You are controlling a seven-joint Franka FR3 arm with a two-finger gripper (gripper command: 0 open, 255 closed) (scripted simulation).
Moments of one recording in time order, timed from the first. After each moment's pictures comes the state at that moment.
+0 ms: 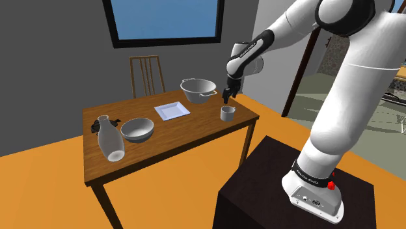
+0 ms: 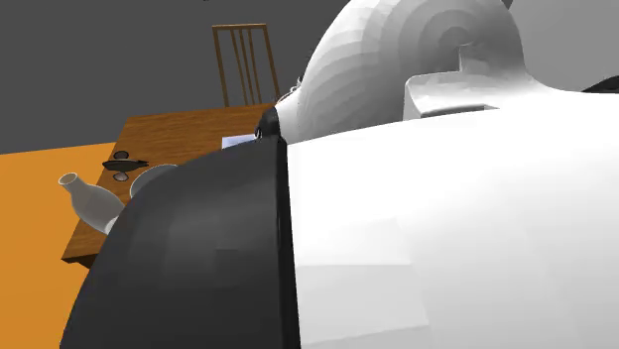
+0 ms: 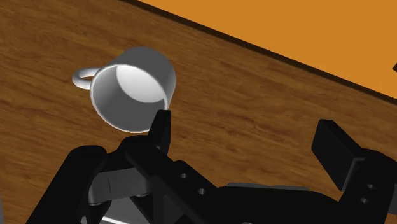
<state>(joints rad) -0.10 0.05 -0.25 -2.34 -0.03 2.53 -0.33</state>
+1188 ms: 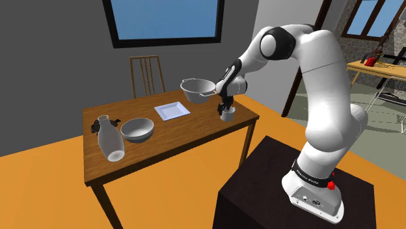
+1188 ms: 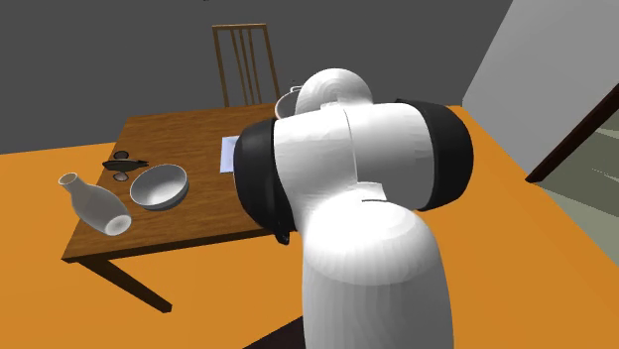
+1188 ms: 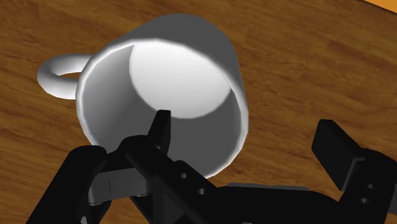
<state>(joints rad) -0.25 0.62 -0.18 -1.98 0.18 2.72 -0.52</state>
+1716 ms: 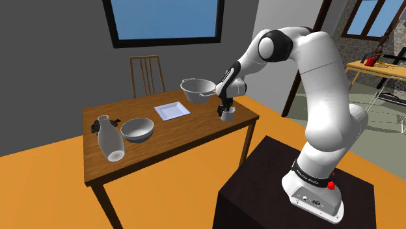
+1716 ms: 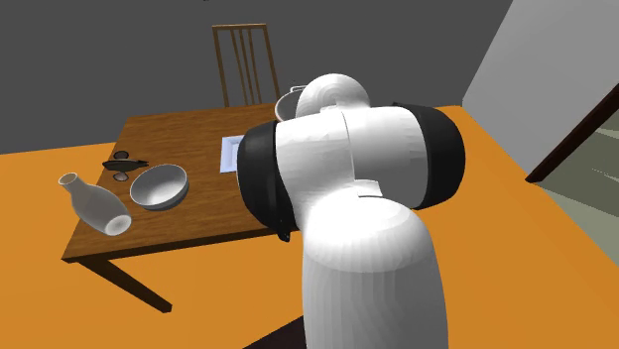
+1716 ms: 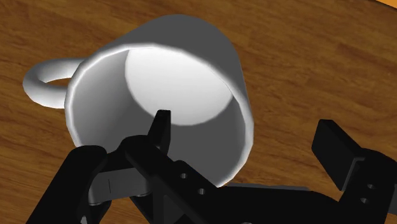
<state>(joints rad) -0.26 0.65 -0.17 -1.96 0.18 2.74 -0.53</state>
